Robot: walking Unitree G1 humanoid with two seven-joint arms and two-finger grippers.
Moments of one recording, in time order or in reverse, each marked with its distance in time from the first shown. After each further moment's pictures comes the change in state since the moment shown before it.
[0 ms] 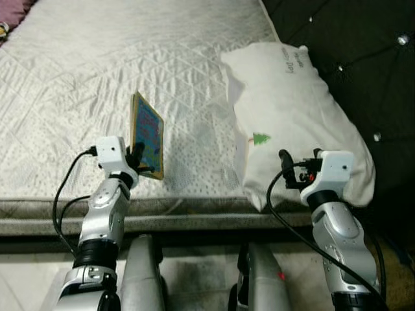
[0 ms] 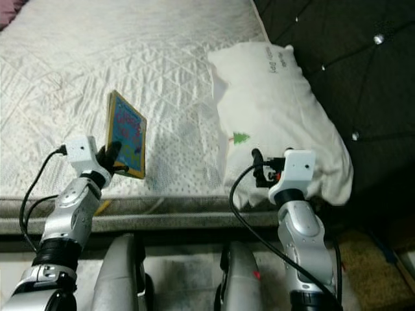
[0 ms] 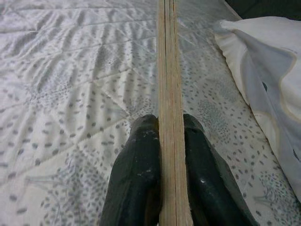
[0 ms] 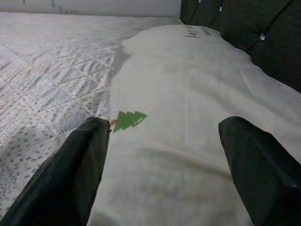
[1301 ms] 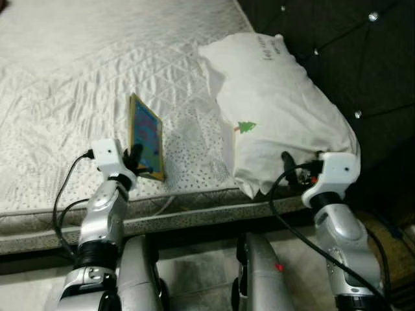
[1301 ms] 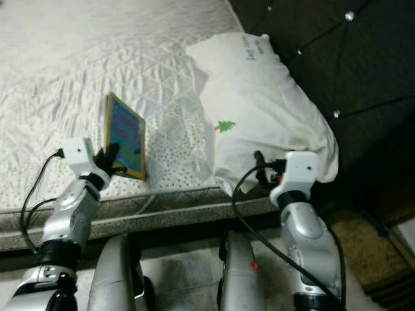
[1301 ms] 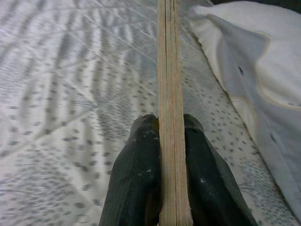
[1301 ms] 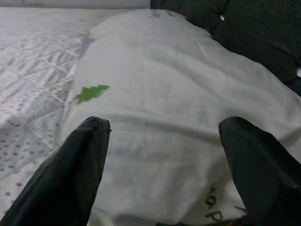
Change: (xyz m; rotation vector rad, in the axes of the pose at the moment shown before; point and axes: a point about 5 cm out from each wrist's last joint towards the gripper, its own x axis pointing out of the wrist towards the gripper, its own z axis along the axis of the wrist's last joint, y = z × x) left arm 0.001 -0.003 -0.002 -0.031 0.002 -0.020; right arm -0.003 -0.005 -0.001 -0.009 0.013 -0.020
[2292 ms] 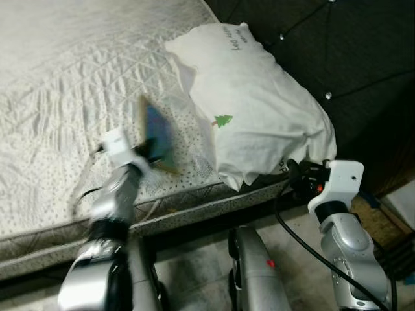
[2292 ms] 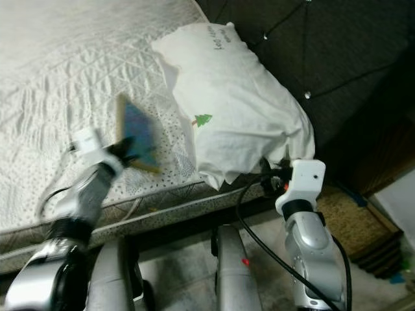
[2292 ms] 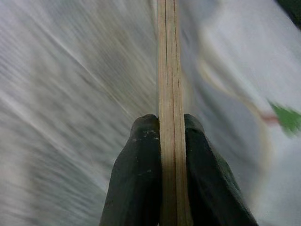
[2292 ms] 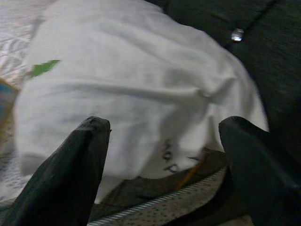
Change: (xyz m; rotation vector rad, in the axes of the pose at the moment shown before) left arm 0.028 -0.038 -0.004 -0.308 0.155 -0.071; right arm -0.015 -0.002 -0.003 0.002 0.030 -0.017
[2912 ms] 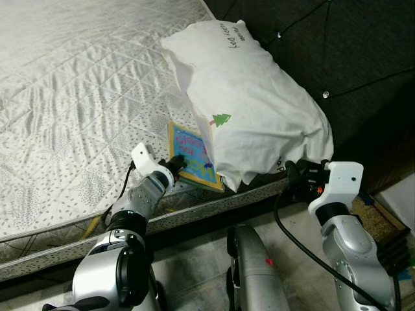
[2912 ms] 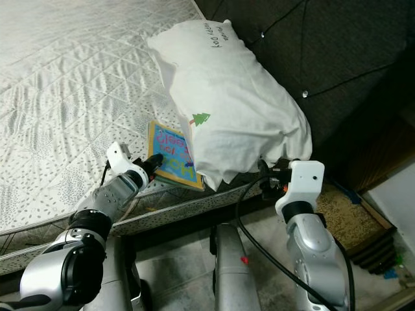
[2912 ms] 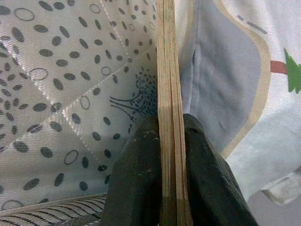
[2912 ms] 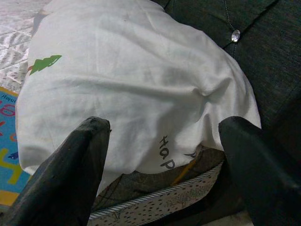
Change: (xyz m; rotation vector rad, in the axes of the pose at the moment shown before) left arm 0.005 -0.003 -0.036 -0.282 0.182 0.036; right arm -0.007 -0.001 0.003 -0.023 0.008 0.020
